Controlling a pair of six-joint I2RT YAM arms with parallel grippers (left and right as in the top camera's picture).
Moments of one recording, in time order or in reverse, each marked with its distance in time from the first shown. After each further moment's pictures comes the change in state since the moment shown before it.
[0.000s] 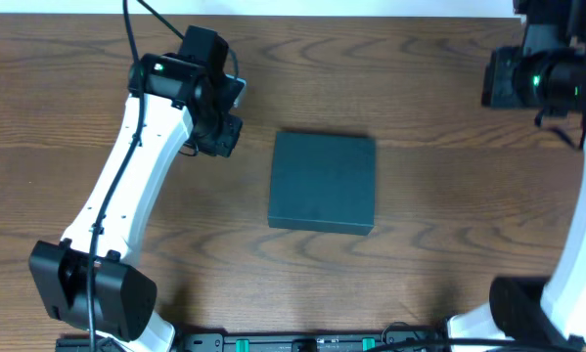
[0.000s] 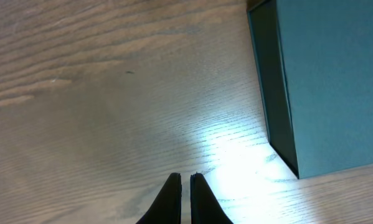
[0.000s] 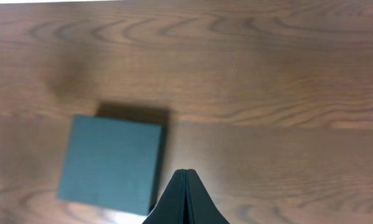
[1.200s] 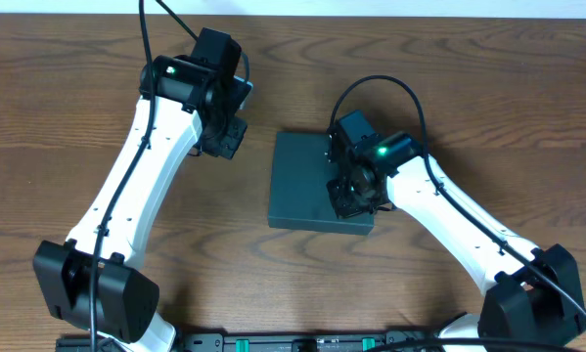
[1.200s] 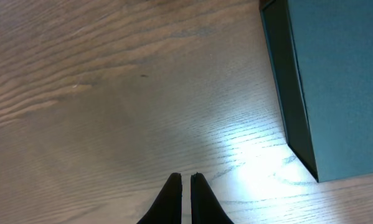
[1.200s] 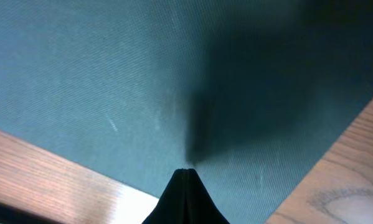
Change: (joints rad) left arm -0.029 0.000 0.000 0.008 -0.086 0.018; right arm 0.513 -0.066 -1.257 0.669 0.012 0.187
